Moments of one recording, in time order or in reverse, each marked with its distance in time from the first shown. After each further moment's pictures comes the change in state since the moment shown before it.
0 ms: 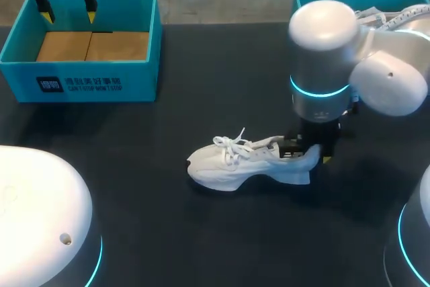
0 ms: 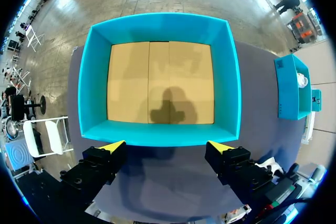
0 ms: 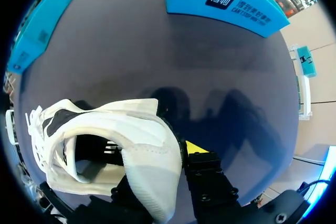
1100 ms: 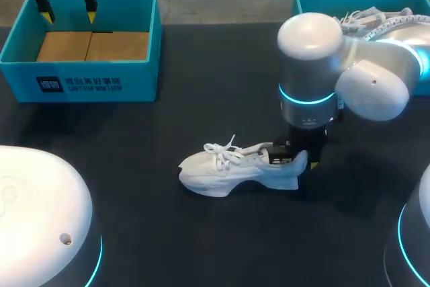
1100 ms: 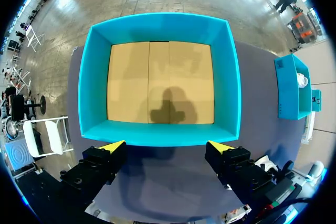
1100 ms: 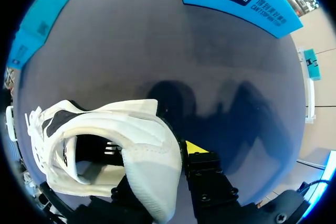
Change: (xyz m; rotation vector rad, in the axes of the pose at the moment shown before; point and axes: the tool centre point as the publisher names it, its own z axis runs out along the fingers) left arm 0.000 0.000 0.000 0.000 0.000 0.000; right arm 0.025 0.003 0.027 0.024 0.023 -0.022
